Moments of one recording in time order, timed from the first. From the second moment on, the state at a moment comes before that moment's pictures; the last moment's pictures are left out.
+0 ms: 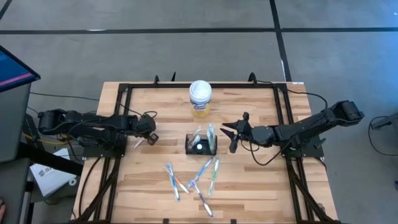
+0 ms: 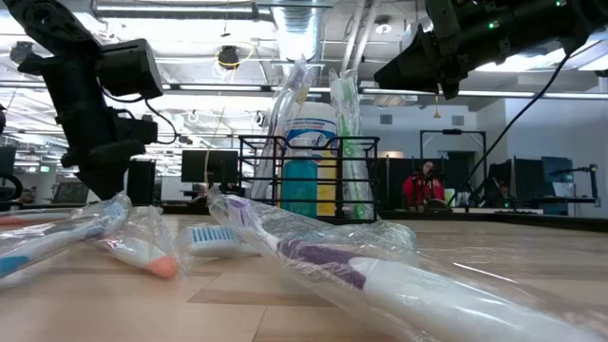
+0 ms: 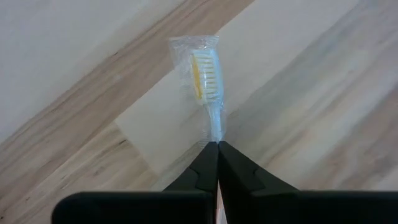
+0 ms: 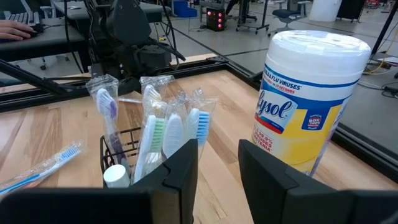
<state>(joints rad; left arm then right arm) 0.18 1.07 0.38 -0.54 -0.31 -0.63 0.22 1.22 0.52 0.43 0.62 0.19</state>
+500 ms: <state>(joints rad) 0.04 0.87 0.38 -0.19 -0.30 -0.56 0.22 1.22 0.52 0.43 0.63 0.19</state>
